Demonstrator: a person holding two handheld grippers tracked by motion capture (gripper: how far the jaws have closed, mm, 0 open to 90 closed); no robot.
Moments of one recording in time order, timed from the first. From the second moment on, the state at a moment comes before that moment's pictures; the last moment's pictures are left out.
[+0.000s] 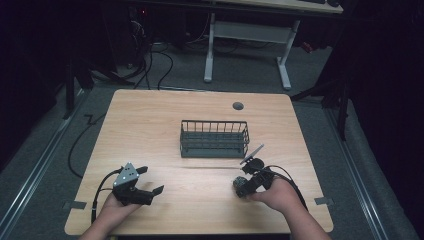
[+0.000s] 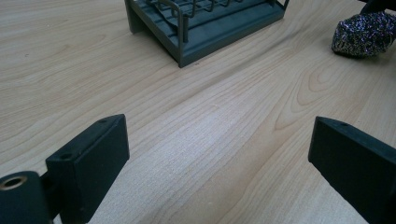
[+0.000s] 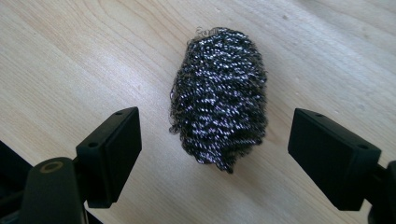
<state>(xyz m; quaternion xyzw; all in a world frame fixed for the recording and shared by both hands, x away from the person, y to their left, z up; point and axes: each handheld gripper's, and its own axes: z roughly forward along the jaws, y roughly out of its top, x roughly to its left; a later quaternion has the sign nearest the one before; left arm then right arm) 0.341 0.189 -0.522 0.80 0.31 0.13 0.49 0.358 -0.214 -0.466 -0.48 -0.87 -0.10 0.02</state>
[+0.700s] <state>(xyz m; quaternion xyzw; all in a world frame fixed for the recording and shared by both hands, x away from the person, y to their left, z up) 0.342 0.188 -0.523 0.80 0.31 0.13 0.49 0.362 -0.209 -0.481 -0.48 -0.87 -0.10 0.02</state>
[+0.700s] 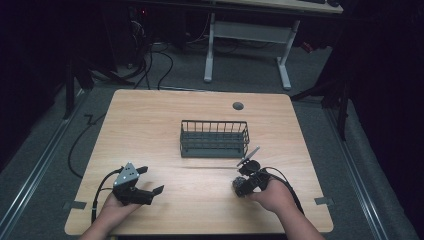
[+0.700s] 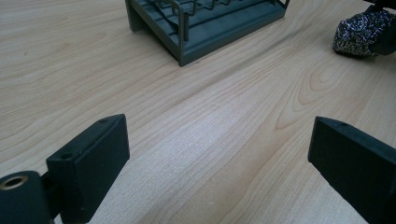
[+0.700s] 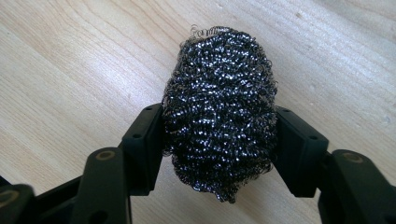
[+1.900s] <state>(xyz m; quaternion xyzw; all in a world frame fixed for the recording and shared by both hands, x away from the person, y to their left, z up) 0.343 0.187 -0.524 0.80 0.32 0.13 0.49 0.402 -0.215 -0.395 -0.48 -0.87 -0.12 -0.01</state>
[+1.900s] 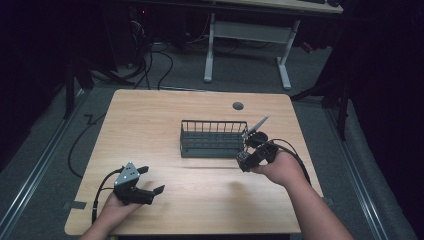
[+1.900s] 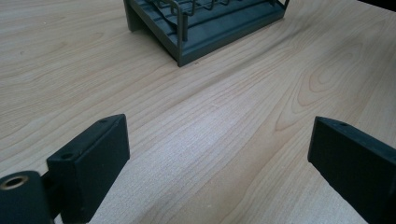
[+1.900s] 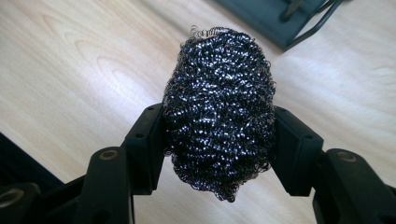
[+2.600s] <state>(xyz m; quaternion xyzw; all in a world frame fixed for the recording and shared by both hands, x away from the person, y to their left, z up) 0.343 0.189 -0.522 0.80 0.32 0.12 0.50 0.458 -0.203 -0.373 -0.51 -0.85 -0.12 -0.02</state>
